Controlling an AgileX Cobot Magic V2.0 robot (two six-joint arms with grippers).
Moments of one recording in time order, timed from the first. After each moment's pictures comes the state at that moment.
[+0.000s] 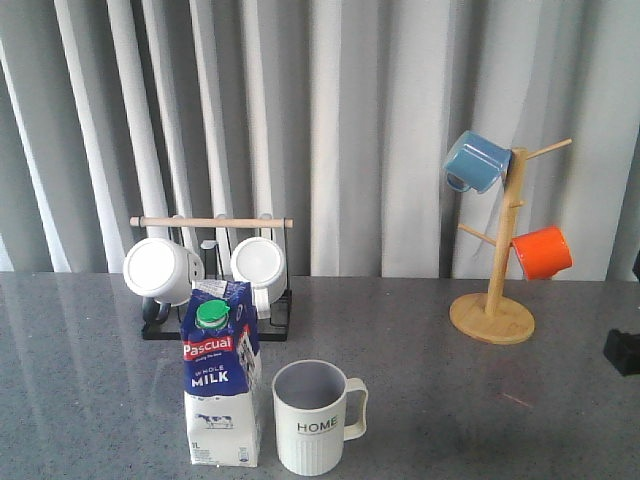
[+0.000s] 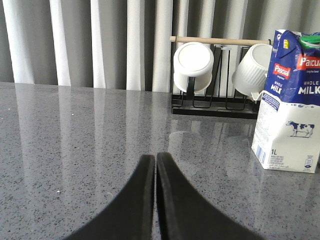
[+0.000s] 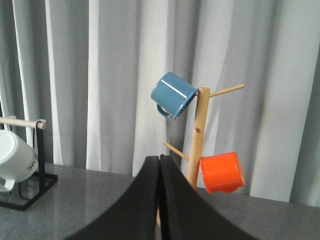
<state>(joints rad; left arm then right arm) 0.06 -0.01 0.02 0.06 0.08 -0.15 0.01 0.97 -0.67 -0.32 -0.31 0.27</state>
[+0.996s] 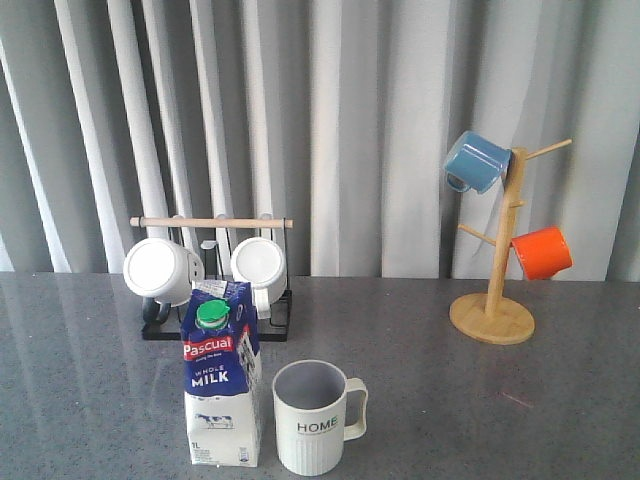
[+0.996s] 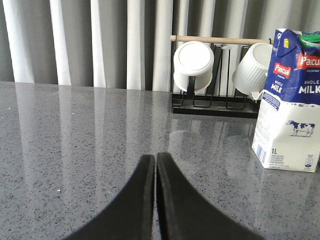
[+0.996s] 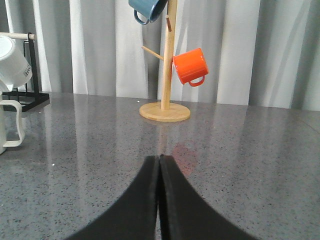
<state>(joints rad) 0.06 -0.01 0.02 0.06 0.09 -0.15 0.01 -0.01 0.03 -0.08 0.05 0.07</state>
